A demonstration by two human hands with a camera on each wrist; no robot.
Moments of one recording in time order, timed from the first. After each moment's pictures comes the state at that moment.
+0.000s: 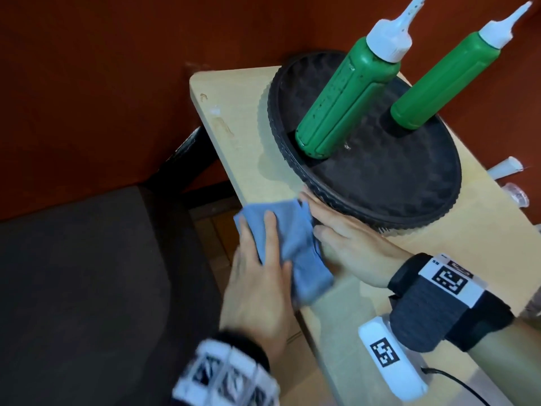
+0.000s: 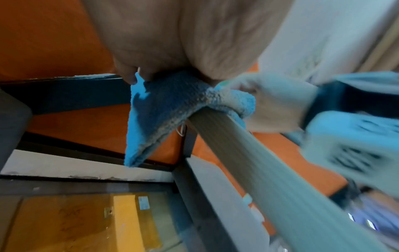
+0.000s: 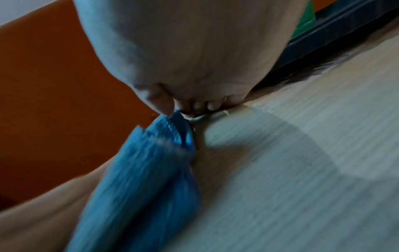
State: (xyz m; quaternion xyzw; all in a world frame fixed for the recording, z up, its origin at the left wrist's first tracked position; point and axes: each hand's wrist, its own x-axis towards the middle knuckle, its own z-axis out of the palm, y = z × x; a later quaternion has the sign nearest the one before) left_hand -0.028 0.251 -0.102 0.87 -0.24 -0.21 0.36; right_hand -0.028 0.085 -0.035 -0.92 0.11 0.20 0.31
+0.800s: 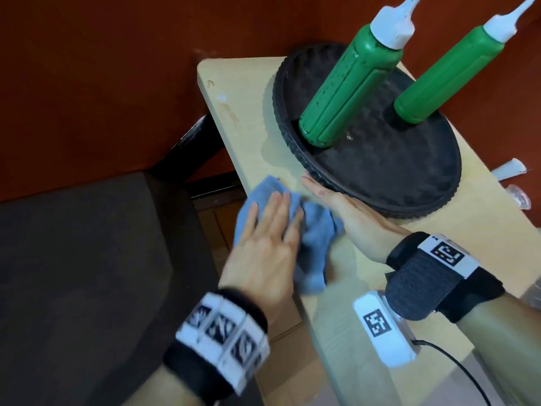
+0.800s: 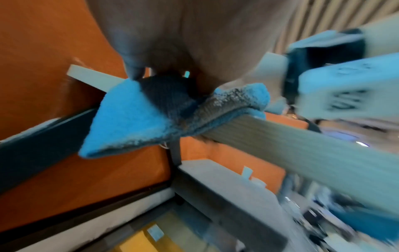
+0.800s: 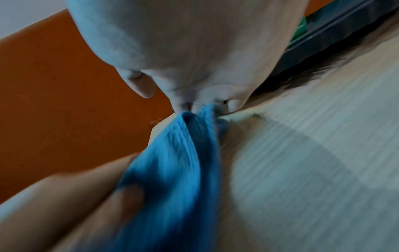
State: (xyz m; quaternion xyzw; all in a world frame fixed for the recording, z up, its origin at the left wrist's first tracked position) left_hand -0.014 0.249 -0.084 0.90 -0.40 -0.10 0.16; right_hand -0.029 0.088 -0.020 -0.87 0.17 0.19 0.43
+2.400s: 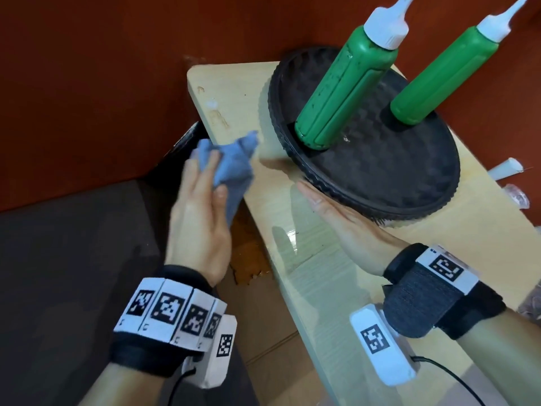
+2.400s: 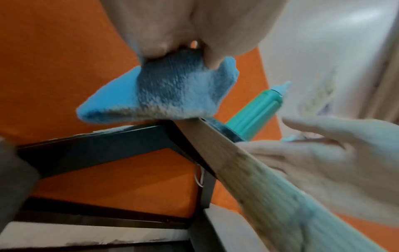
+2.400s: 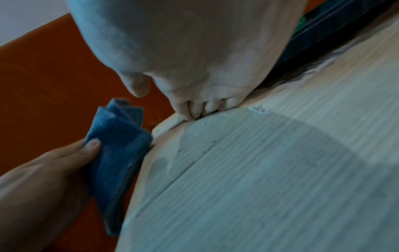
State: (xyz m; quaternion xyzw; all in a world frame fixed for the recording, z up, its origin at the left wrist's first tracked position) left_hand 0.038 0.277 -0.079 0.85 -0.15 0.00 0.51; right_hand -0.035 0.088 -0.019 -0.88 0.16 0.20 0.40
